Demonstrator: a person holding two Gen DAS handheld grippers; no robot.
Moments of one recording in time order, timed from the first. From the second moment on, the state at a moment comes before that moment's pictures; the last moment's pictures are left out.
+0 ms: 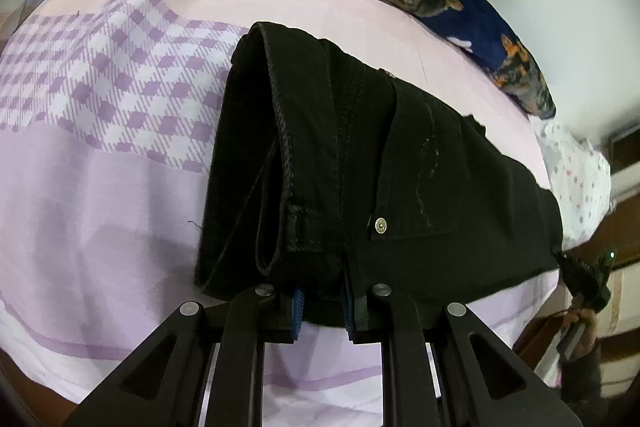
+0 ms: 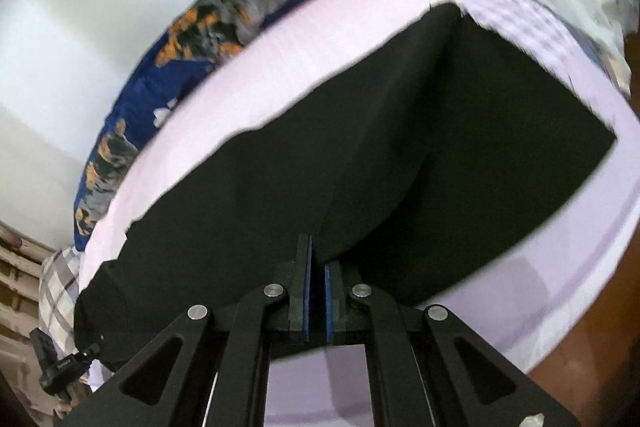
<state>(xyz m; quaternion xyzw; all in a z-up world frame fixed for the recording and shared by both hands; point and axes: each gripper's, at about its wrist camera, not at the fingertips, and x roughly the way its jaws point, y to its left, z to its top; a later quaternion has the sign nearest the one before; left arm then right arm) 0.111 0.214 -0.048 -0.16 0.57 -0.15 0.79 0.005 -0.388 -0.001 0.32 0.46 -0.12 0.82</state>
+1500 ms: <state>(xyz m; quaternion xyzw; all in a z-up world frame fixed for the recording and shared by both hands) 0.082 -0.076 -0.012 0.06 0.52 -0.39 0.76 0.026 -0.502 -0.016 0.50 0.36 -0.12 0.78</state>
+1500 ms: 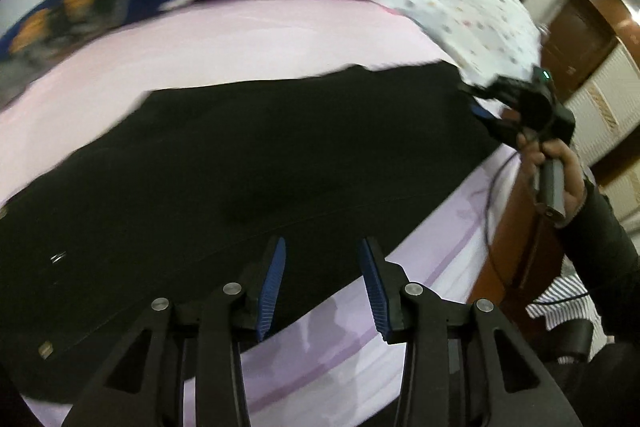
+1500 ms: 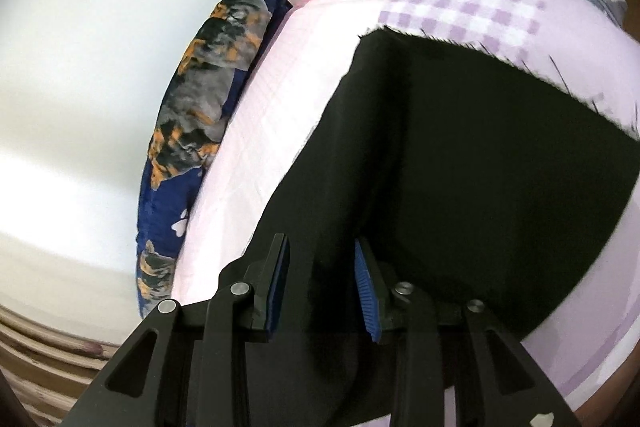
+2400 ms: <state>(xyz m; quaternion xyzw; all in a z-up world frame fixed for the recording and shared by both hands) 0.076 -0.156 -0.038 0.03 0.54 -0.45 0.71 0.076 -0.491 -0.011 0.43 0.42 -0.03 0.80</state>
